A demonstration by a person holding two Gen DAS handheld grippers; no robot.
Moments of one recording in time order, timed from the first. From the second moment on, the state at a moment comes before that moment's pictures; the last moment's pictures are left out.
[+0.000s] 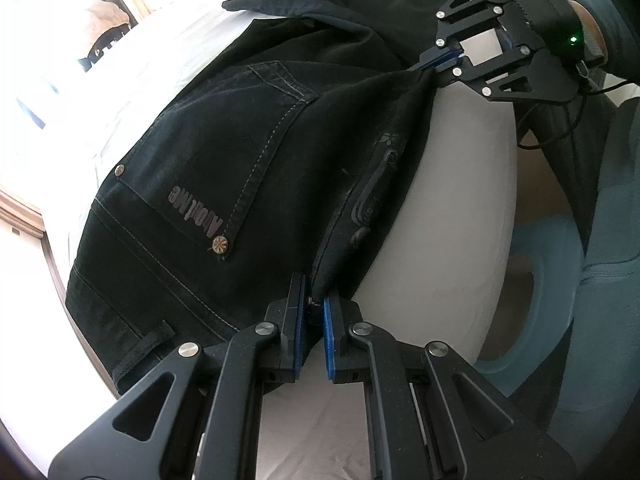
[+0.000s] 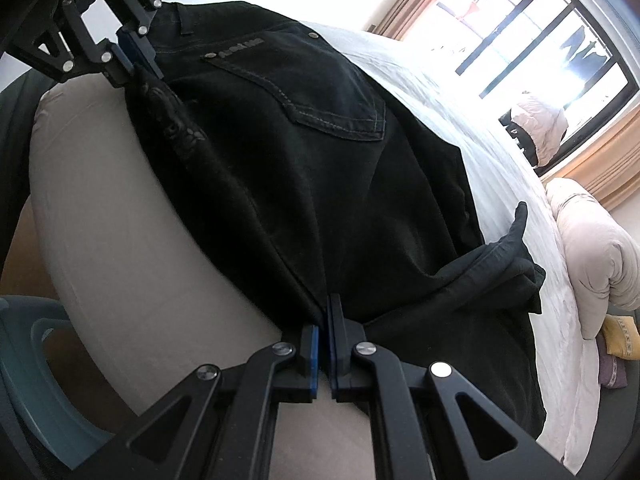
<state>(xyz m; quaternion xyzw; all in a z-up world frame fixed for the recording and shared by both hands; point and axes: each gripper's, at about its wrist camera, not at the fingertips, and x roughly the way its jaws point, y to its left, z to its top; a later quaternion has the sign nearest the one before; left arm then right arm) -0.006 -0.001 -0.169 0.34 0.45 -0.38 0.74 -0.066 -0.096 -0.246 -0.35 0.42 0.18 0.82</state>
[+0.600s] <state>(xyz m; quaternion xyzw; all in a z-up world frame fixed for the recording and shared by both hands) -0.006 0.028 -0.149 0.28 0.44 -0.35 0.78 -0.071 -0.111 -0.241 -0.30 0.41 0.15 0.85</state>
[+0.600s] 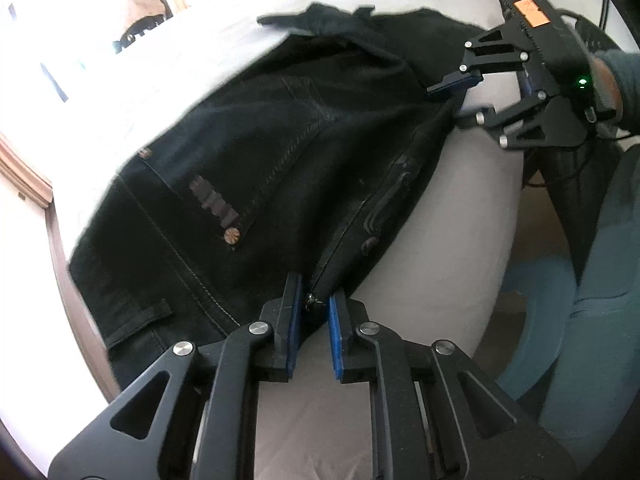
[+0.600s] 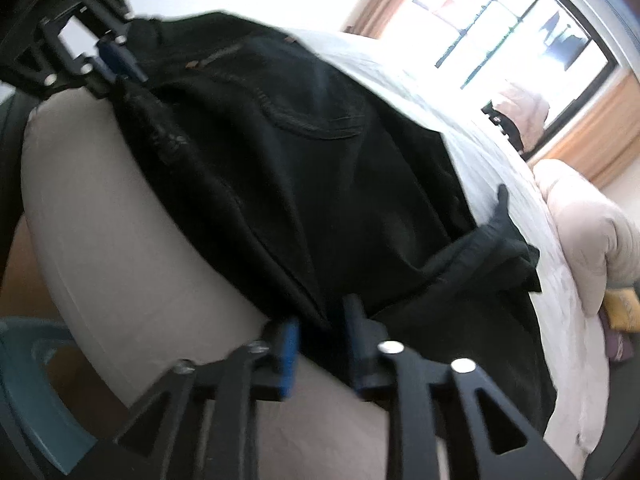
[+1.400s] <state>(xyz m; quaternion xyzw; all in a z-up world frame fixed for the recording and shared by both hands) 0.089 -0.025 -0.166 0.16 0.51 -0.29 0.79 -0.018 -0.131 -0.235 -0.08 0.49 0.16 0.86</state>
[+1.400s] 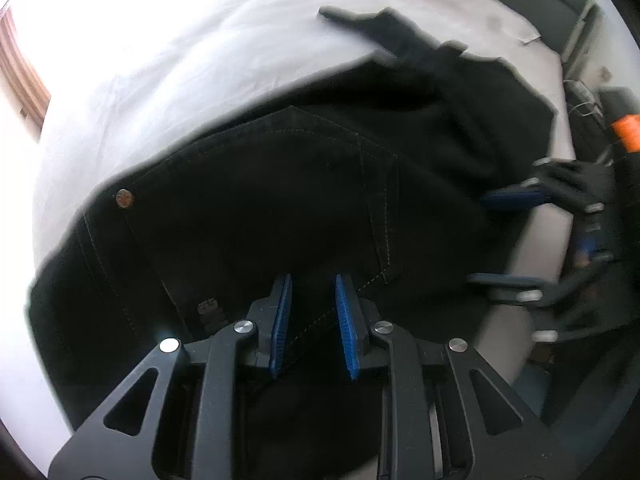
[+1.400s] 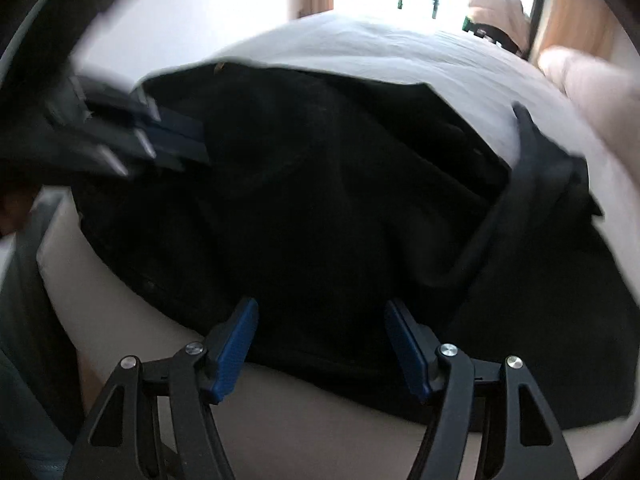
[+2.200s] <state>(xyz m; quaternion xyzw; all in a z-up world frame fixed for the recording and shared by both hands) 0.127 -0.061 -0.161 0.13 0.51 -0.31 0.79 0.176 -0.314 -0.127 0.08 0.45 0.00 0.89</state>
